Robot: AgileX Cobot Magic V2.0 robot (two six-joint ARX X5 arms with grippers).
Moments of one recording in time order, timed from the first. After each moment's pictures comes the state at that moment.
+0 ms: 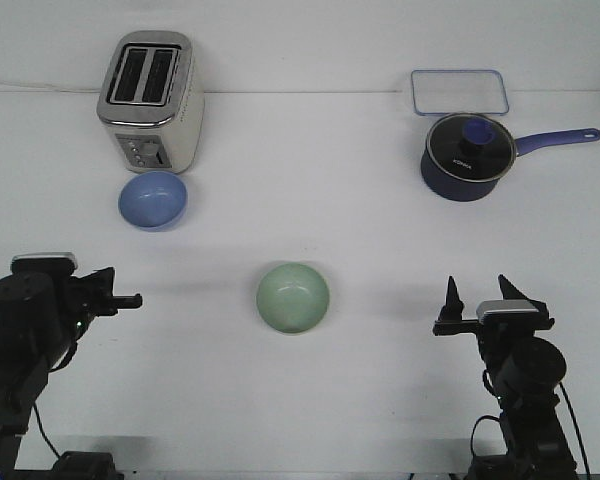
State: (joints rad) left arm -0.03 0.82 0.98 -0.61 0.07 -0.10; right arm 0.04 0.55 0.33 0.06 -0.03 0.07
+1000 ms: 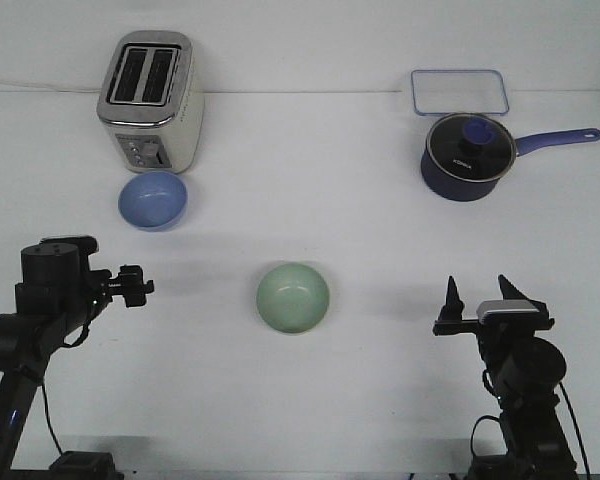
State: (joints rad) left arm -0.03 1.02 1.01 -0.66 0.07 -0.11; right arm 0.04 0.55 0.33 0.06 -0.03 0.08
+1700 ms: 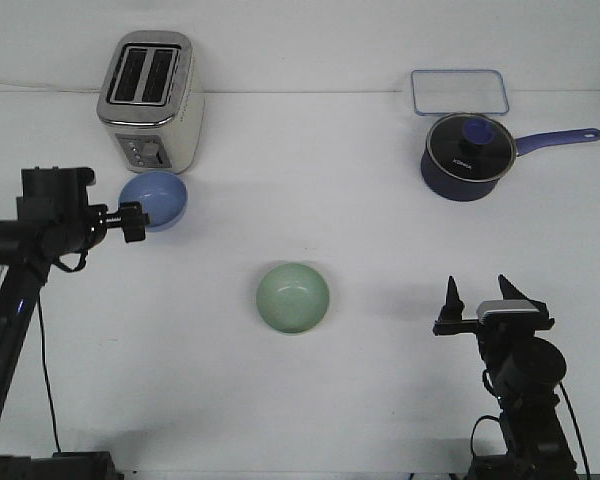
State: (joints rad) left arm 0.03 1.47 1.49 -0.76 0.07 -0.07; right arm 0.04 0.55 0.33 0.06 -0.03 0.08
